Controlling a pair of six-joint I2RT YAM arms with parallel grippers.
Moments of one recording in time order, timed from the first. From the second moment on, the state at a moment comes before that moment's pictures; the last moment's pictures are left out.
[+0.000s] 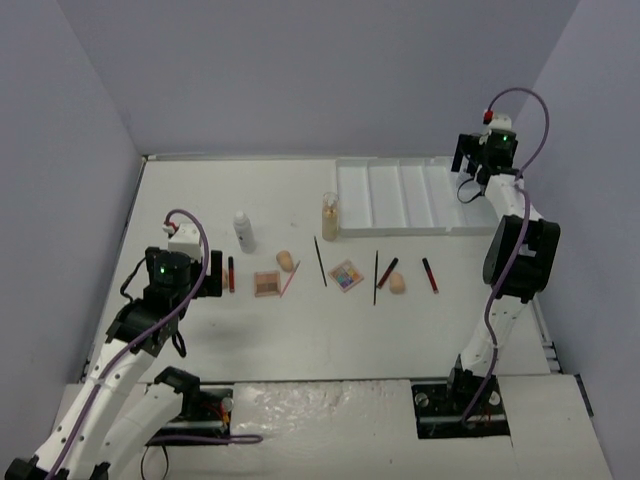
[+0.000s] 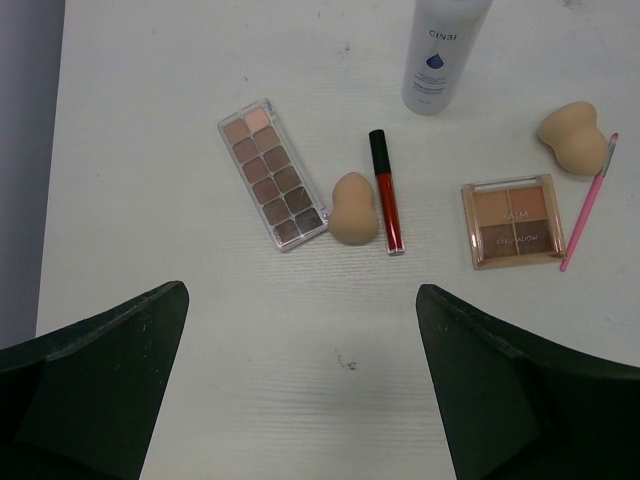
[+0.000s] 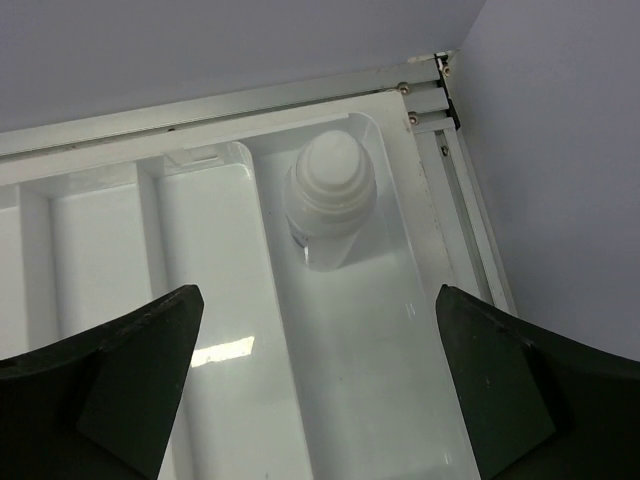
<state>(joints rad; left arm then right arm) -0.35 0.69 0.74 -0.63 -0.35 -0.09 -0.20 2.12 1.70 -0.06 0.01 -0.03</state>
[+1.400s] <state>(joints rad) -0.35 0.68 0.74 -0.64 -0.43 -0.09 0.44 1.84 1.10 0.31 -0.29 0.07</state>
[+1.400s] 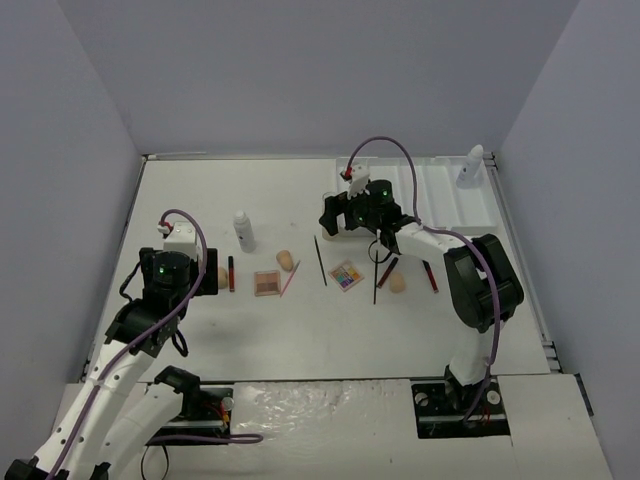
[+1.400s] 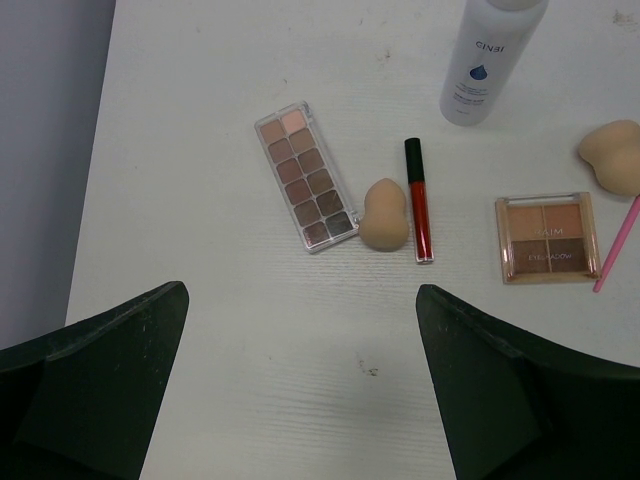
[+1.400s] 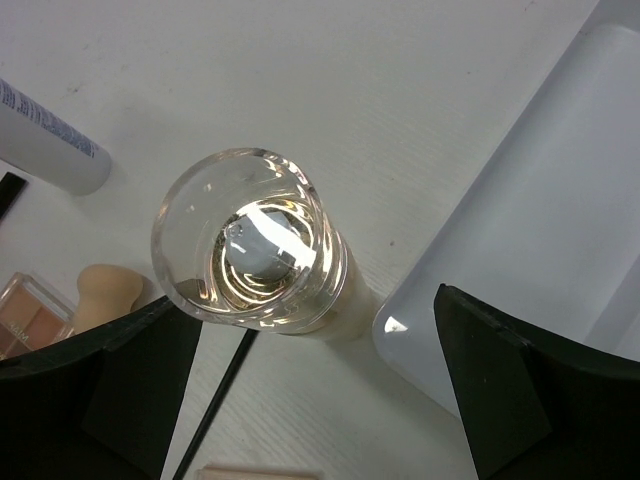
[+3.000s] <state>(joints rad) -0.35 0.67 0.74 -0.64 -0.44 -0.10 0.47 1.79 1.17 0.20 -0.13 0.04</state>
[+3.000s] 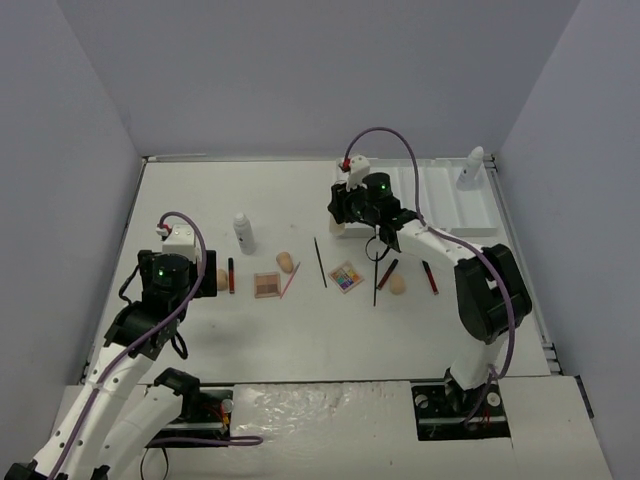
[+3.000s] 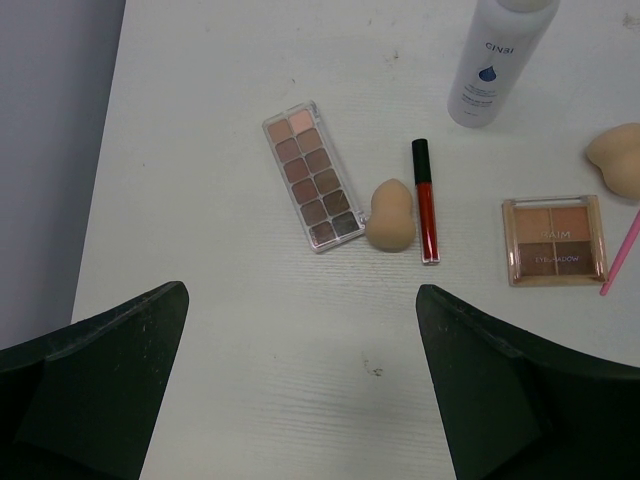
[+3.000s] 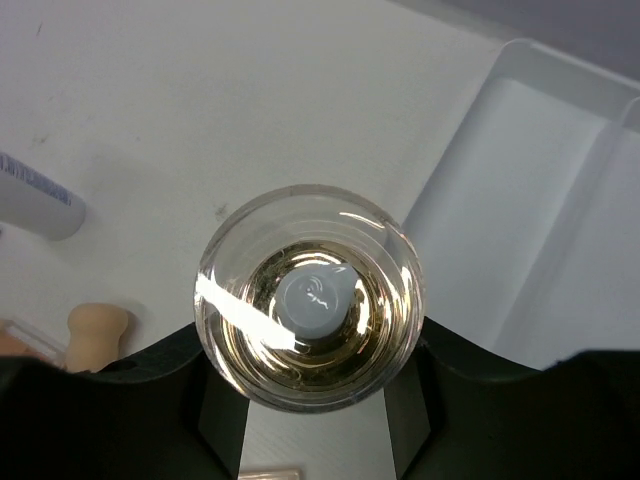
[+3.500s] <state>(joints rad) -0.35 0.64 0.74 -0.65 -0.45 -0.10 0.01 1.62 1.16 0.12 0.20 0.06</state>
